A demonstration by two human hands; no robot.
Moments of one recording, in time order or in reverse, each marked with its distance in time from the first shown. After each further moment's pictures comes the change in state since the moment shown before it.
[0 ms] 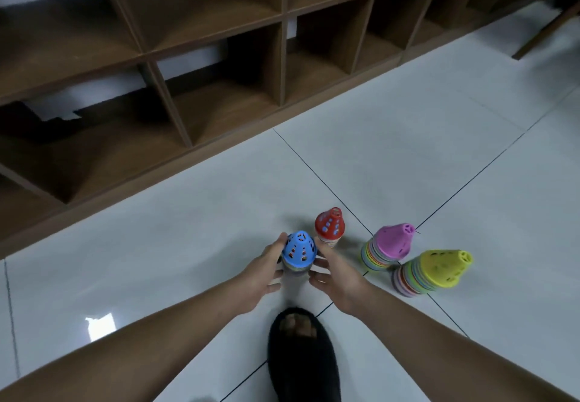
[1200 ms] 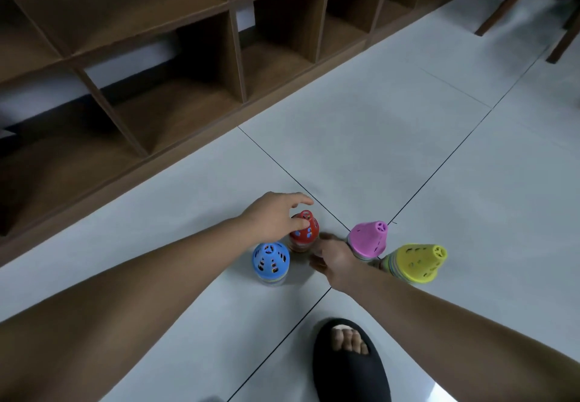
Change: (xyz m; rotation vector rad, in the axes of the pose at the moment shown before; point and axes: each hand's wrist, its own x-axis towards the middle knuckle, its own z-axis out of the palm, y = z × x) left_hand 0.057 0.128 0.047 1.098 -0.029 0.572; right_hand 0.056 -0.029 -0.048 0.078 0.269 0.021
